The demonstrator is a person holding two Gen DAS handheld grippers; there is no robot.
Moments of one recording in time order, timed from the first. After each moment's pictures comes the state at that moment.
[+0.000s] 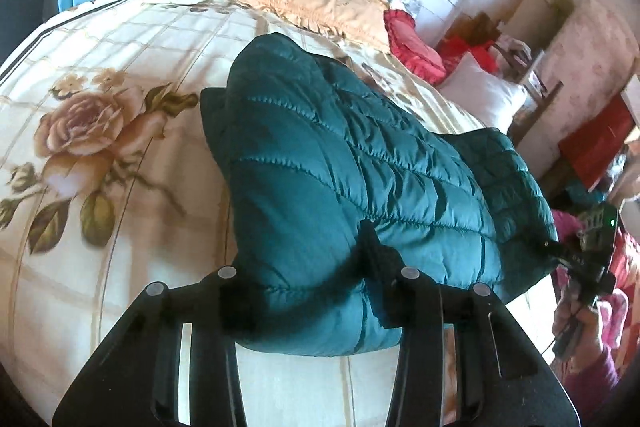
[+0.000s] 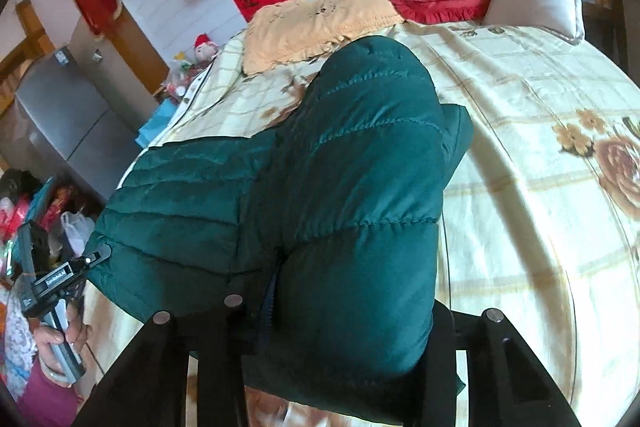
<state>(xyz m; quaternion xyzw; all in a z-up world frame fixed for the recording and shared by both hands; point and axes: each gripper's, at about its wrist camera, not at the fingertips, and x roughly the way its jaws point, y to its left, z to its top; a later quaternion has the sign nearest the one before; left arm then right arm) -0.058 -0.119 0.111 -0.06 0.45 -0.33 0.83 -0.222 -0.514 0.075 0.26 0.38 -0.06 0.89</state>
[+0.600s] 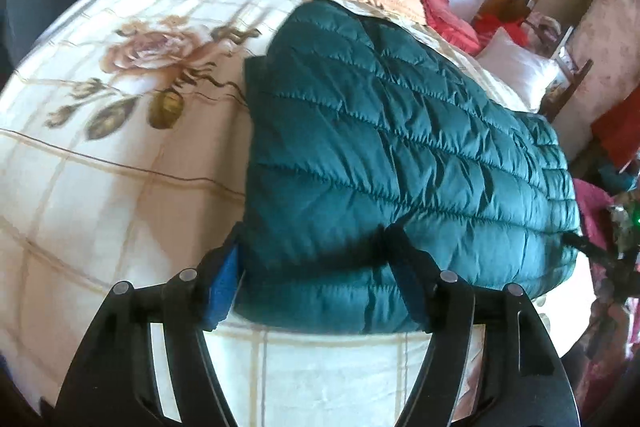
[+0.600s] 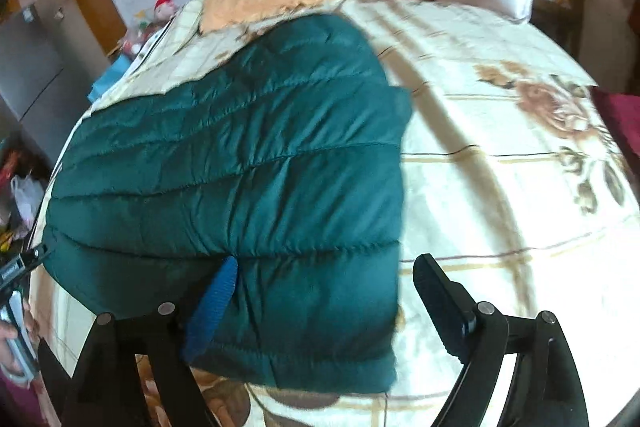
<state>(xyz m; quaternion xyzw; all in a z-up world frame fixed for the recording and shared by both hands) -0.132 -0.087 0.080 -0.02 0.47 -0.25 0.85 -0.290 -0.483 0.048 0.19 0.44 -0.16 0.86</state>
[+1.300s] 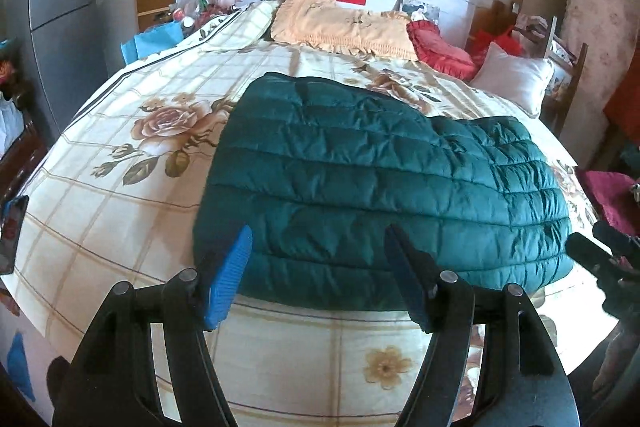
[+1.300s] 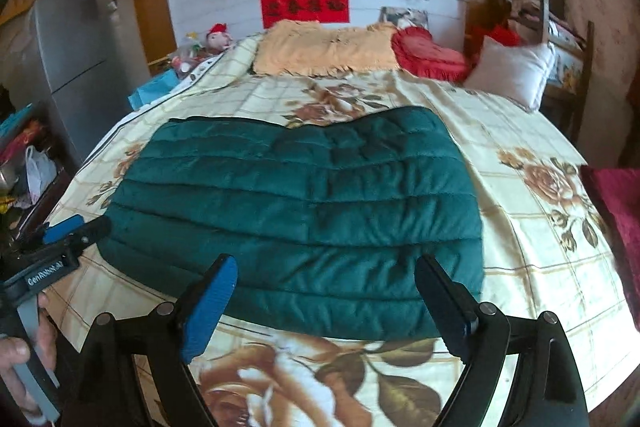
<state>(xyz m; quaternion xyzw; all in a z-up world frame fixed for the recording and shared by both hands) -0.224 -0.136 0.129 0.03 0.36 -0.21 0.91 -0.312 -0.339 0.115 0.09 0.35 -0.15 0.92</state>
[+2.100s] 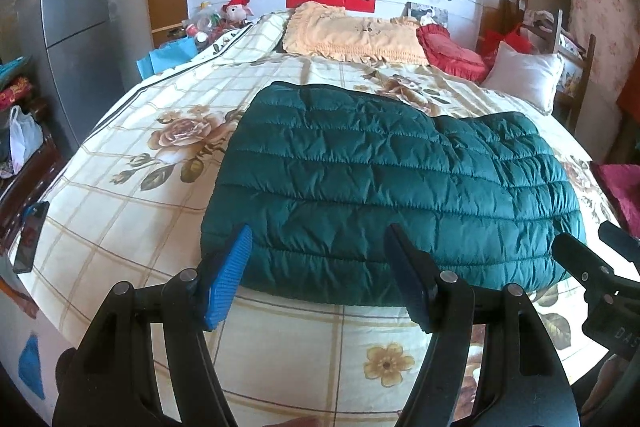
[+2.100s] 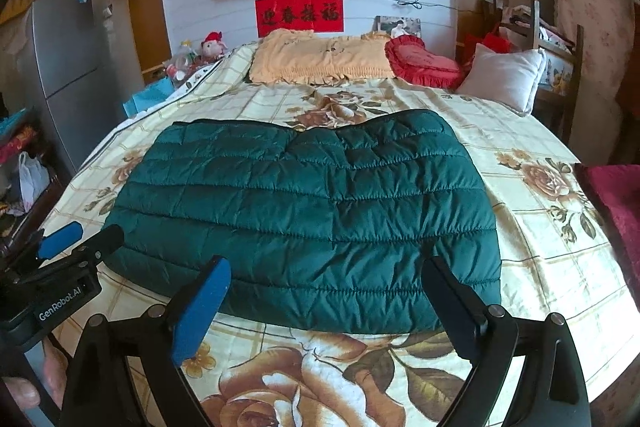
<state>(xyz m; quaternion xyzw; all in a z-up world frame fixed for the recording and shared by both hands) -0.244 -0.145 0.128 0.05 0.34 -0.18 0.92 -0.314 -0.312 0.110 0.10 0.33 -0.18 0.92</state>
